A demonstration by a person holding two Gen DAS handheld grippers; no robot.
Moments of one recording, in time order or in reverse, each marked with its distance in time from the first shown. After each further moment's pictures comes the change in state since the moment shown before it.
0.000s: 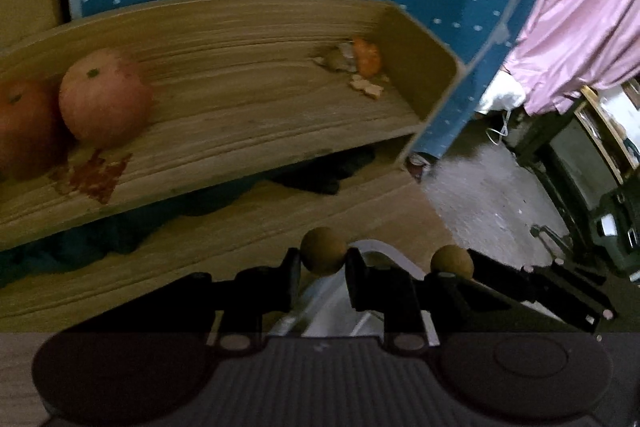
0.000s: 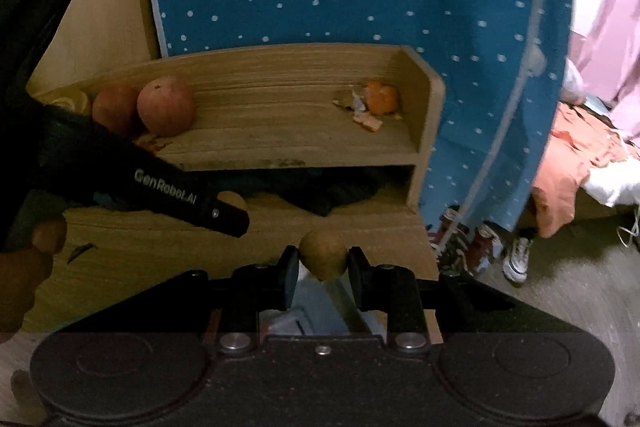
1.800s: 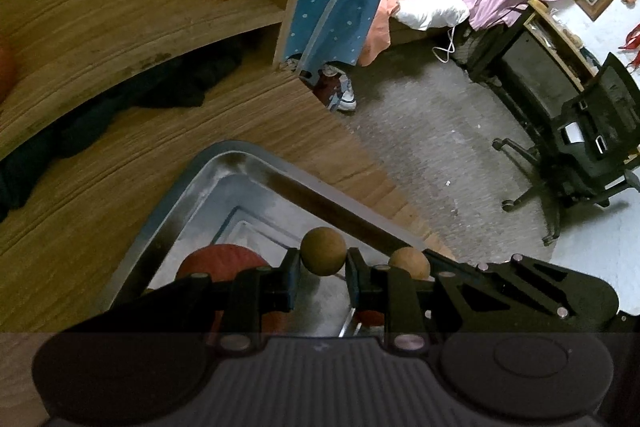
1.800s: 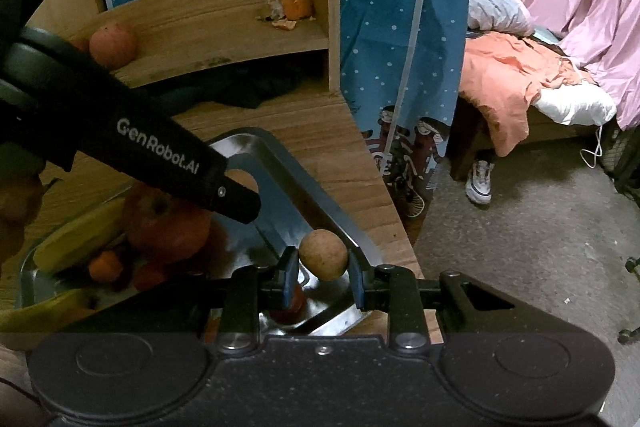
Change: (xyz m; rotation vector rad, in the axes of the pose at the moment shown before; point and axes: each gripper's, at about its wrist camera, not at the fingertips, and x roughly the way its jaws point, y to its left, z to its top) left arm 0.025 -0.083 -0.044 0.167 0.183 -0.095; right arm -0.029 -0.032 -0.080 0.127 0.126 -0.104
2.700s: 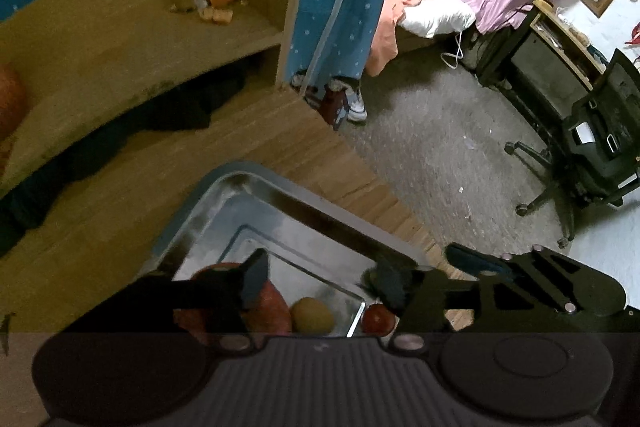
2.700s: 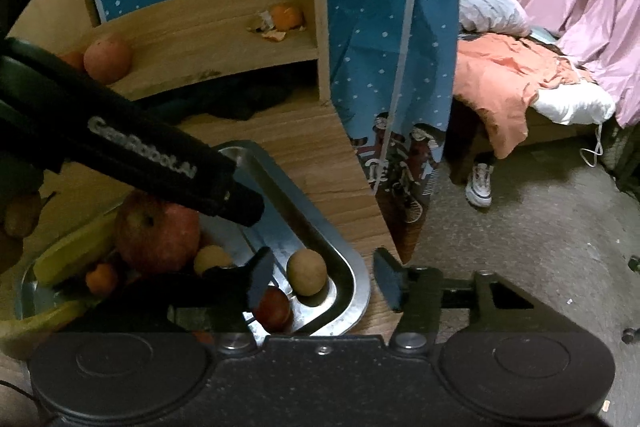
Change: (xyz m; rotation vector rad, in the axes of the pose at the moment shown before) left arm -0.014 -0.010 0.002 0.032 -0.046 0.056; right arm -0.008 -0.009 0.003 0.028 -0.024 -0.006
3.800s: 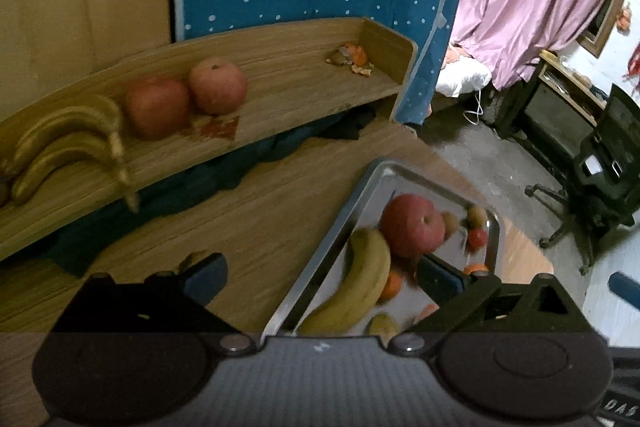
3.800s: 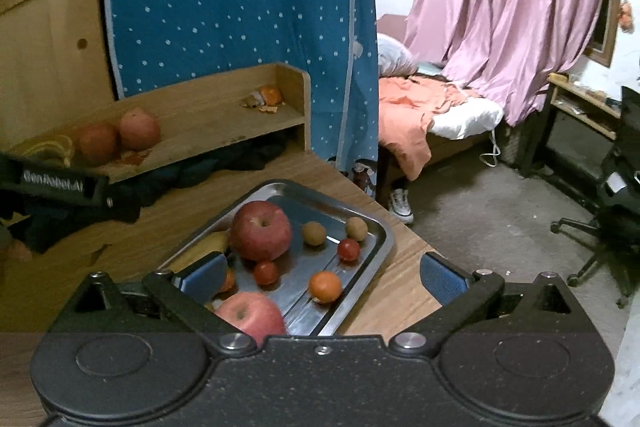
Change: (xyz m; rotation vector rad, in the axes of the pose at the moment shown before) left arm -0.151 0.127 -0.112 0.006 -0.213 0.063; right arm -0.149 0.161 -0.065 0.211 -0.217 -0.308
